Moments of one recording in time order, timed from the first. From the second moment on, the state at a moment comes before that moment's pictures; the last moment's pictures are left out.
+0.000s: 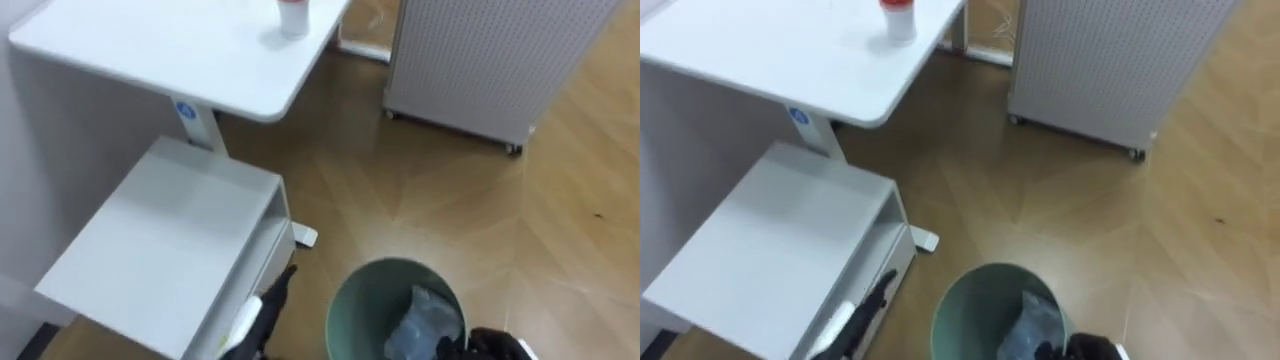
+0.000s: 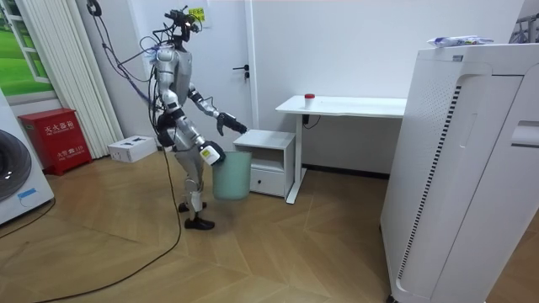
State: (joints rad) left arm -0.07 0.23 -0.37 0.63 0.25 -0.34 0.21; right arm -0.14 -0.30 0.21 1.01 0.50 -0.25 -0.05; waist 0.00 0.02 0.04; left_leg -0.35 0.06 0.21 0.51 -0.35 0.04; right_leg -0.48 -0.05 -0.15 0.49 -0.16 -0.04
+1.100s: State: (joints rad) left arm 0.15 0.24 -0.04 1.12 0.31 -0.32 0.38; right arm 0.13 -0.23 0.01 1.16 0.42 -0.22 0.00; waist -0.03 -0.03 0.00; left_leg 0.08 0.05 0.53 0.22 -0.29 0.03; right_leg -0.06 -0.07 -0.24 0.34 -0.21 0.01
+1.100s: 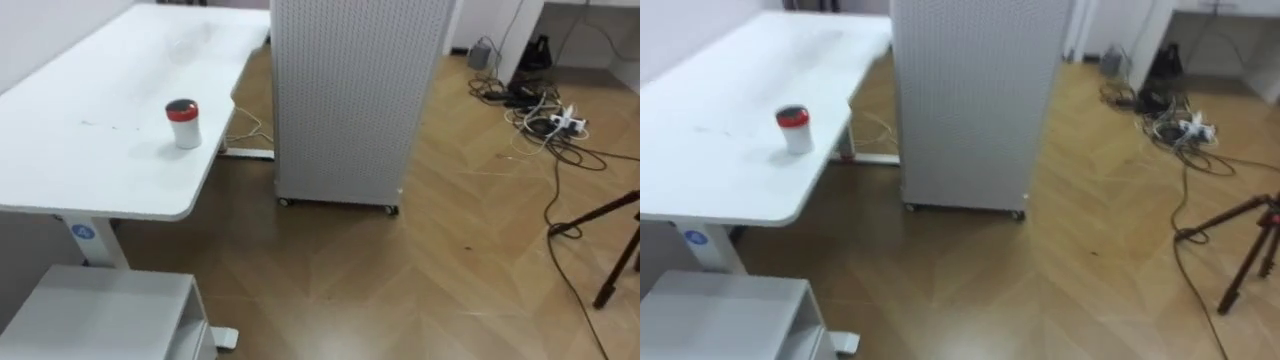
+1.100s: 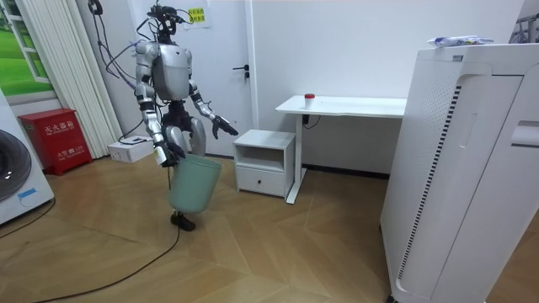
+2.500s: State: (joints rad) left arm 0.14 0.22 0.09 1.10 0.19 -0.28 0.46; right arm 0.08 -0.22 0.04 1.15 0.21 -0.22 0.03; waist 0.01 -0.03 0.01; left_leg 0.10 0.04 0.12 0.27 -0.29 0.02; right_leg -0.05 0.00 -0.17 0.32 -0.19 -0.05
